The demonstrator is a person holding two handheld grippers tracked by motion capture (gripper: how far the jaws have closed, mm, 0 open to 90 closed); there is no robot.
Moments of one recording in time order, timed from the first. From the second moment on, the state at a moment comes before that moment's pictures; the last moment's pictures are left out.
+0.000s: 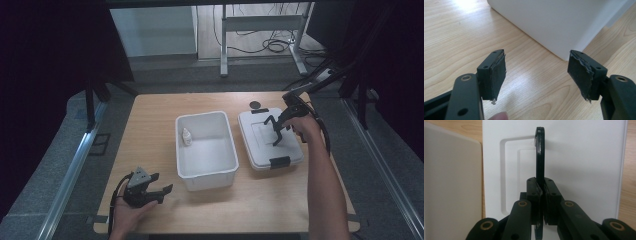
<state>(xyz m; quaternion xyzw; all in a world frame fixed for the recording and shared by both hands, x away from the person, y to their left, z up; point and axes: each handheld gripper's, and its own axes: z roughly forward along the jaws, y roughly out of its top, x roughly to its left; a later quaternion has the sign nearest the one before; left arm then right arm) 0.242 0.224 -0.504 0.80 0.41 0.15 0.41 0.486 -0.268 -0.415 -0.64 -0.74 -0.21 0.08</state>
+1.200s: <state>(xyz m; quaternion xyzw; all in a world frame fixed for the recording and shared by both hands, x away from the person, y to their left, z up) 0.240 0.217 -0.503 0.80 0.41 0.15 0.41 0.419 -0.250 -0.300 -0.62 -0.74 -0.26 0.04</state>
